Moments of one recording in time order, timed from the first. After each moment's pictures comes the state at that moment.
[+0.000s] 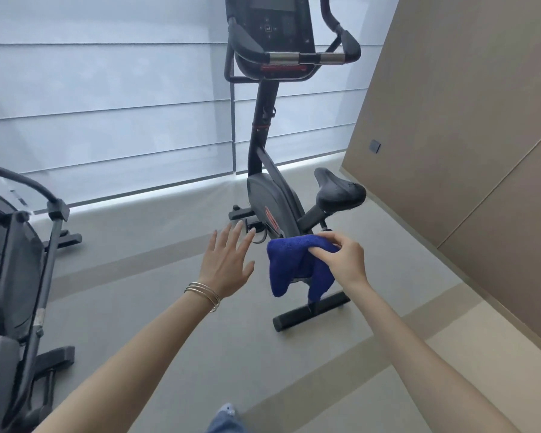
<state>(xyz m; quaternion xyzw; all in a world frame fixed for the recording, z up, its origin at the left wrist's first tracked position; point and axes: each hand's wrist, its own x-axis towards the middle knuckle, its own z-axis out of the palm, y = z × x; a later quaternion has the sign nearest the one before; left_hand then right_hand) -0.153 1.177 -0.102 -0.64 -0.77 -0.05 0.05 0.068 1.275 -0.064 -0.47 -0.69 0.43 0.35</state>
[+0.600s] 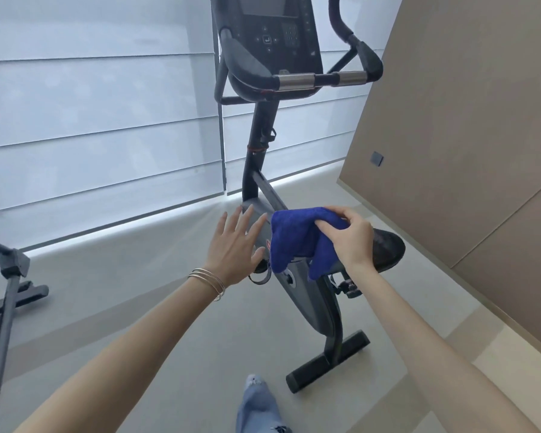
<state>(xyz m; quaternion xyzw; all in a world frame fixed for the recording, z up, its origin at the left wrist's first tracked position) -0.330 1.418 -0.066 -0.69 -0.71 -0.09 0.08 -0.121 1.494 -0.027 -0.47 -0.67 0.36 0.45</state>
